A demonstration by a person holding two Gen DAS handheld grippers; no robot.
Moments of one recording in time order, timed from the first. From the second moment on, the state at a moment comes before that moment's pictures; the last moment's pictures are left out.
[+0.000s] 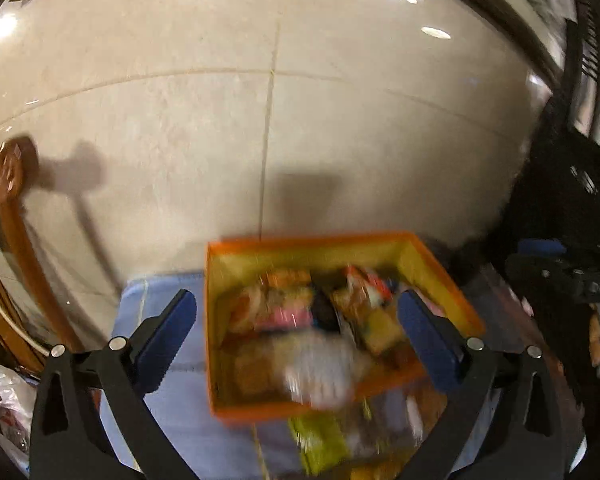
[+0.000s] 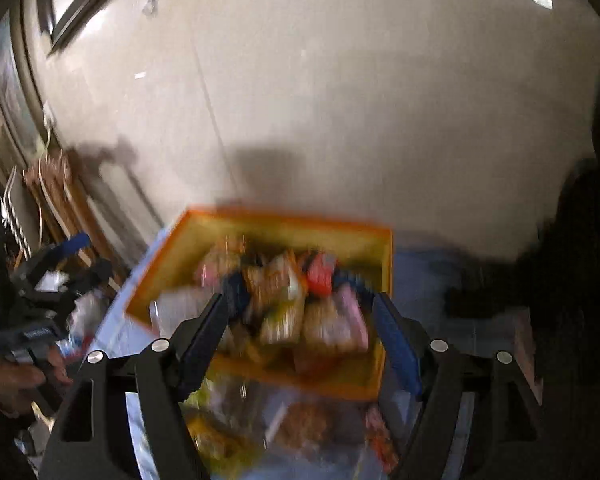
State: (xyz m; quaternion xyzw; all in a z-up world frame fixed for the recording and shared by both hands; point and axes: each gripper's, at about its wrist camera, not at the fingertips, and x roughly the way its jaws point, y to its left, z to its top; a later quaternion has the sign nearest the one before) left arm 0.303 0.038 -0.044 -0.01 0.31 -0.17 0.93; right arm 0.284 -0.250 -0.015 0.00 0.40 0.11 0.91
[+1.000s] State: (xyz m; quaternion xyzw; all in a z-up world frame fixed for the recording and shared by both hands) left arm 0.234 0.026 -0.251 0.04 0.46 -0.13 0.88; right arm 0.275 -0.230 -0.230 -0.02 0.58 0.02 0.82
